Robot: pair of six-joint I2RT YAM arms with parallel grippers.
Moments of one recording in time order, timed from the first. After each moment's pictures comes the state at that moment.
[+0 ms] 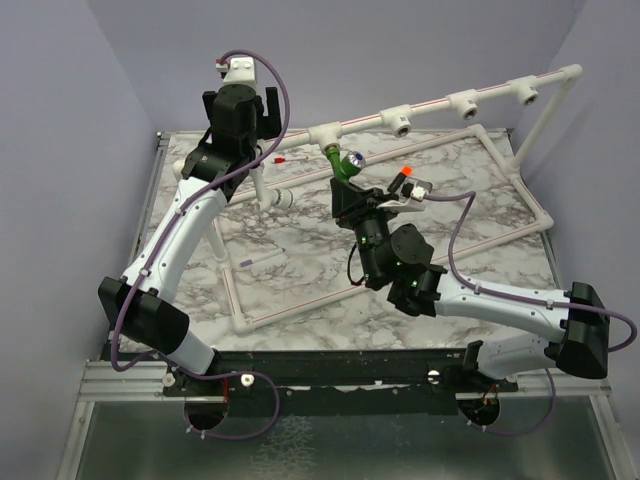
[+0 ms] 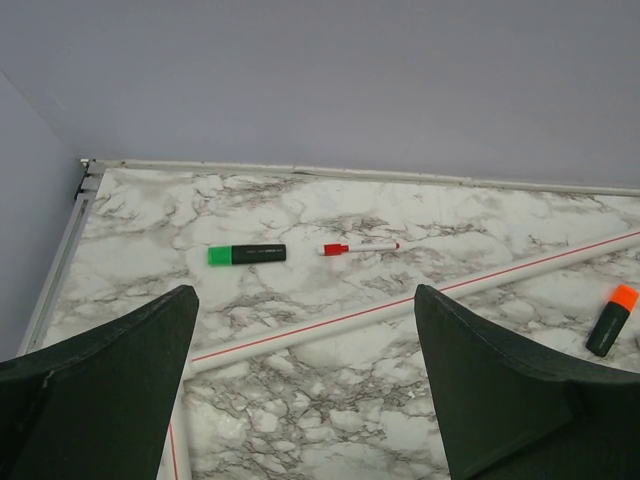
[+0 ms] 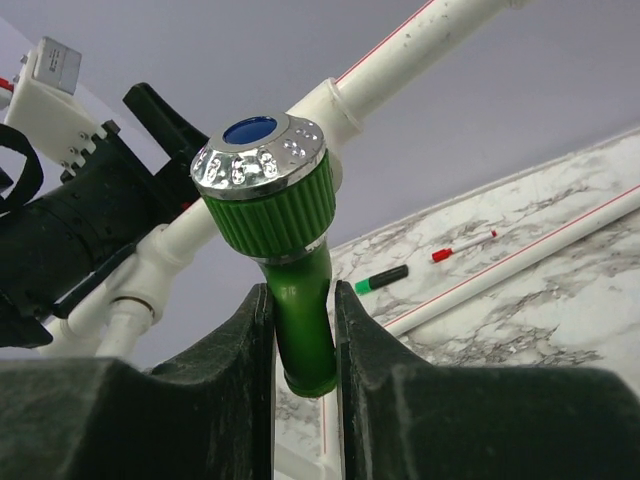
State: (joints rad) left arm -0.39 1.54 1.69 -0.40 -0.43 -0.14; right arm 1.17 1.31 0.98 0.71 0.94 0.39
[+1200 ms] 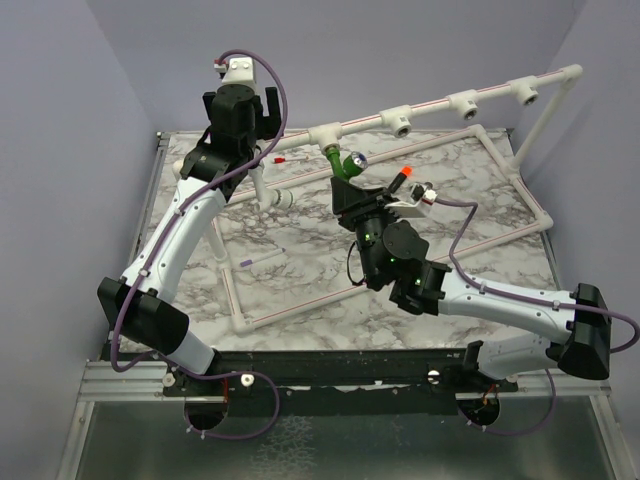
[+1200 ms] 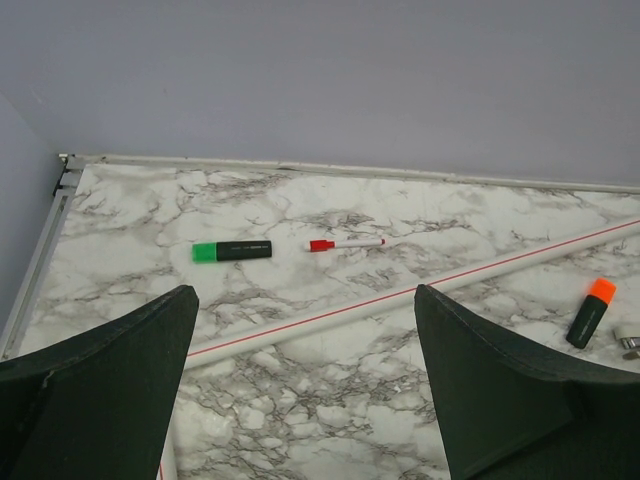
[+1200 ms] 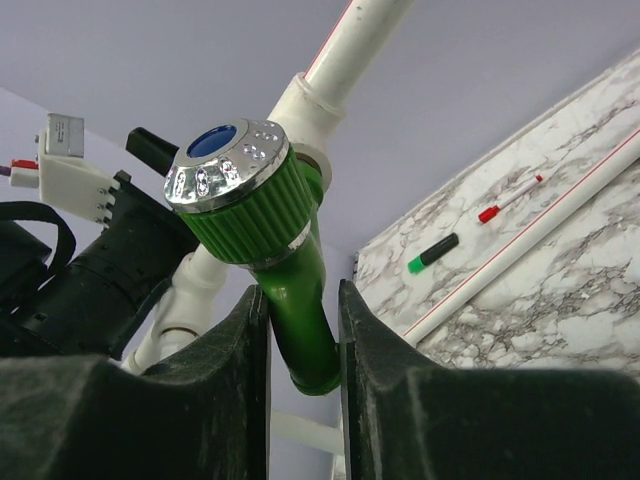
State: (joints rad) left arm -0.39 1.54 1.69 -0.40 -0.38 -0.17; right arm 1.17 1.30 1.04 0.50 1.04 0.80
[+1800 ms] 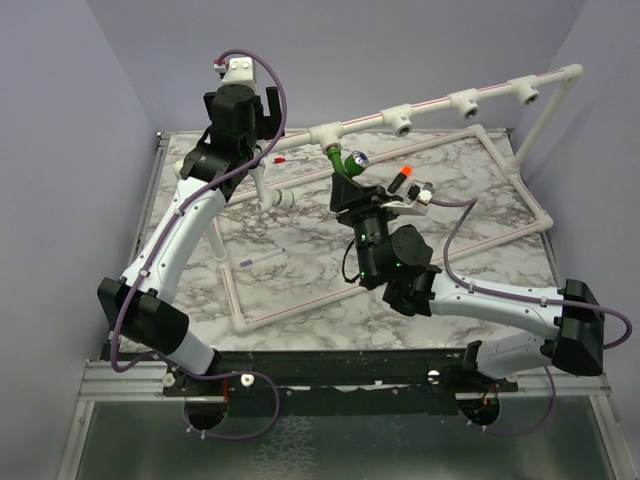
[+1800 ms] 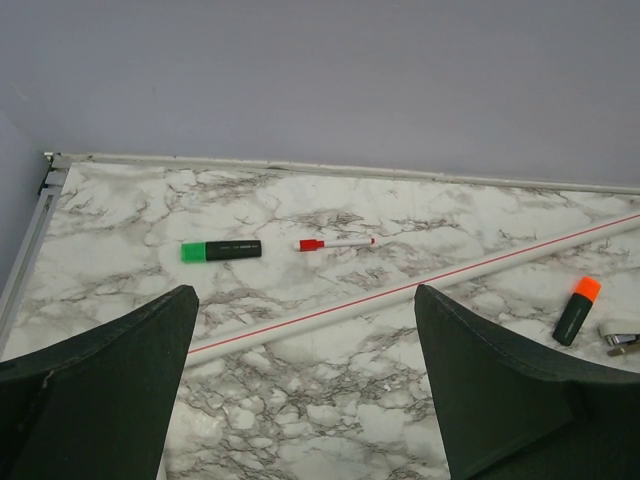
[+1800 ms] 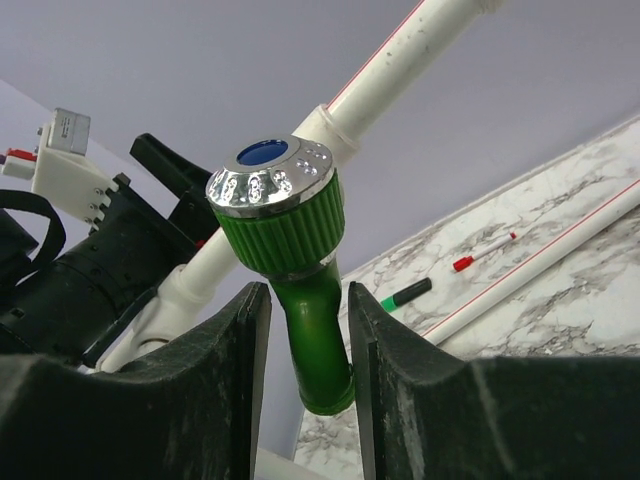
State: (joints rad) left arm -0.39 1.54 1.69 -0.40 -0.36 -0.18; right arm 1.18 1.34 1.01 0.74 1.04 0.49
